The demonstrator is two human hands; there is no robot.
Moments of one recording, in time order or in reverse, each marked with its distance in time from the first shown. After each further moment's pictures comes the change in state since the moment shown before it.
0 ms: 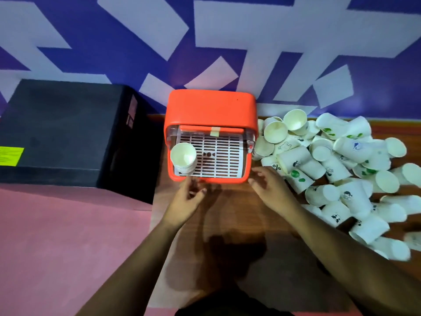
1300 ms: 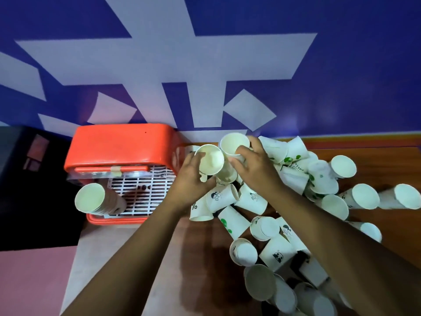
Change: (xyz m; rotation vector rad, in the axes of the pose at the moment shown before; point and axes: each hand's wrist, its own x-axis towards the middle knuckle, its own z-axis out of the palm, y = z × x) left_hand 0.132 0.169 0.190 0.385 0.001 0.250; right_hand 0.112 0.110 -0.161 -0.118 0.299 -0.328
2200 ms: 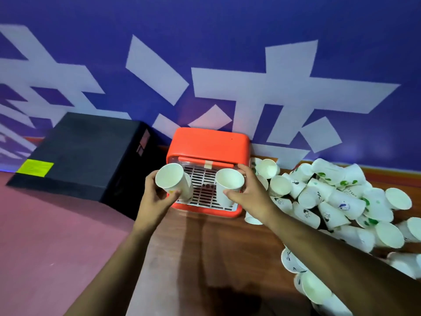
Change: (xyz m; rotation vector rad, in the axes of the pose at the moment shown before) left_hand -0.167 -0.136 -0.181 -0.429 0.454 -0.140; right_hand -0.043 -0.199 0.075 0.562 -0.308 0.221
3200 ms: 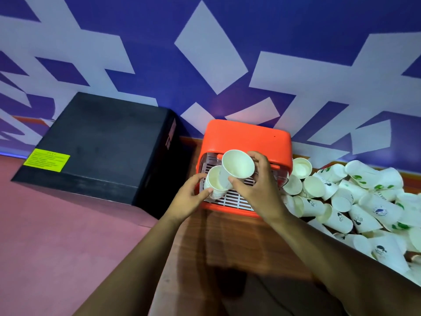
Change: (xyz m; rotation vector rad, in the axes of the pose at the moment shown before) left_hand 0.063 -0.074 -0.029 0.022 -0.364 -0.094; right_hand 0.039 -0.039 0.107 -0.066 0.223 -0.149
